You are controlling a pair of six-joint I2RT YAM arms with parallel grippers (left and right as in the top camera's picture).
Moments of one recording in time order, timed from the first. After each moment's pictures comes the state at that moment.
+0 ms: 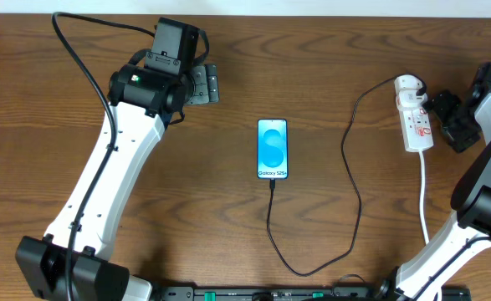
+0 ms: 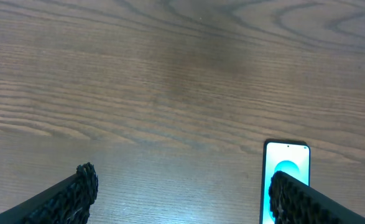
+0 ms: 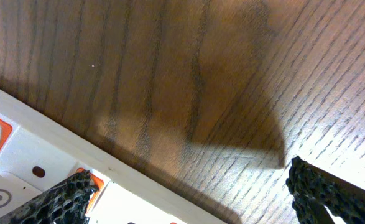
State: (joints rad) left arm -0.31 1.63 1.61 -0.96 -0.14 -0.35; right arm -0.44 2.13 1.54 -0.71 -0.04 0.58
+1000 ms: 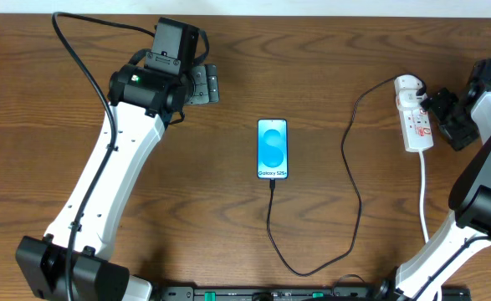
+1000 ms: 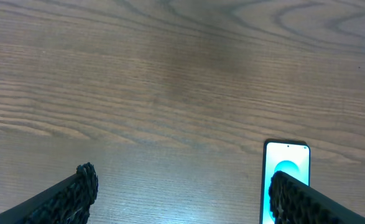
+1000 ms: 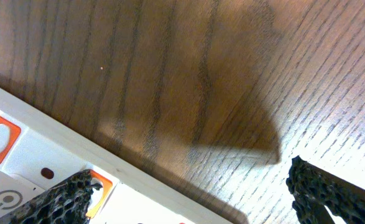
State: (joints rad) left arm -0.31 1.63 1.61 -0.96 -0.14 -0.35; right arm -0.42 2.13 1.54 -0.71 -0.01 0.60
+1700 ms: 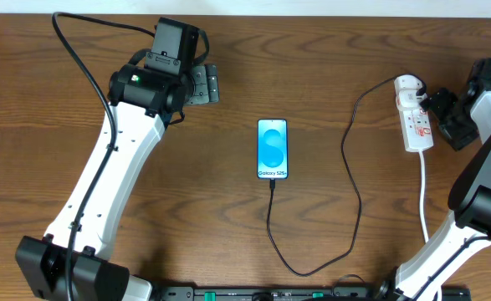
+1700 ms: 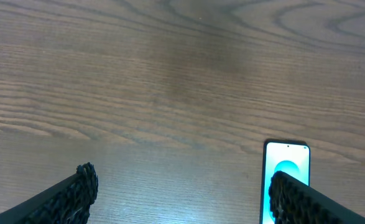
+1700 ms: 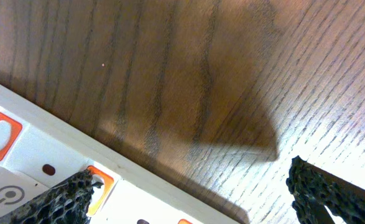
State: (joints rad) left arm -0.31 1.63 1.61 -0.96 -0.14 -0.35; right arm -0.41 2.13 1.55 -0.72 0.00 0.60
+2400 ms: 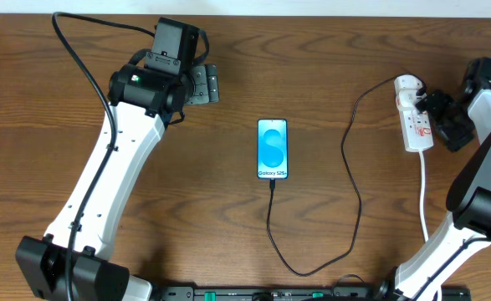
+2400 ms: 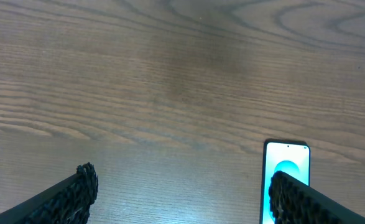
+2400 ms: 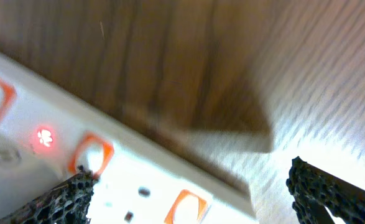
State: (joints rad) left arm -0.31 1.63 1.61 -0.96 -0.14 -0.35; right arm -0.39 2.11 1.55 -0.79 -0.02 0.59
